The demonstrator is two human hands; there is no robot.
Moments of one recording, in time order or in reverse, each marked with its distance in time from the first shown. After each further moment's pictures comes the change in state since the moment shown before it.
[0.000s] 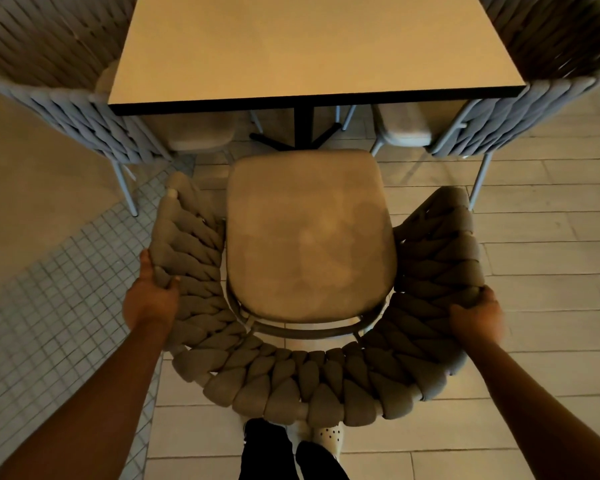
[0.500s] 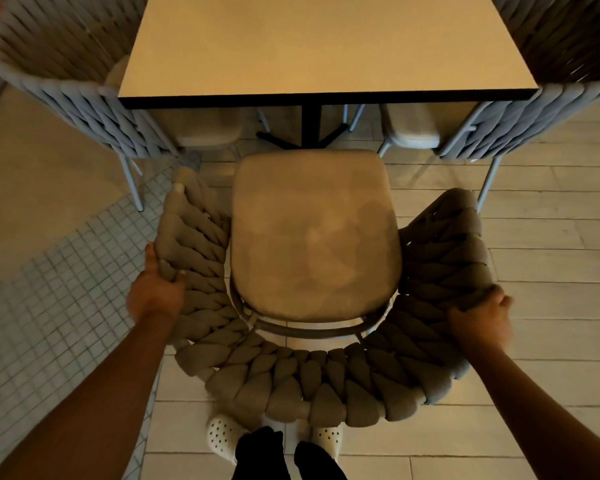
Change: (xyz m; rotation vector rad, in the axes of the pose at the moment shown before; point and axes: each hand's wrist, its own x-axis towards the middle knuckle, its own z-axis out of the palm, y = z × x) left_hand 0.002 0.001 0.004 0.035 0.024 -0.011; right_hand 0.002 0.001 0.005 -0.206 0.041 -0.079
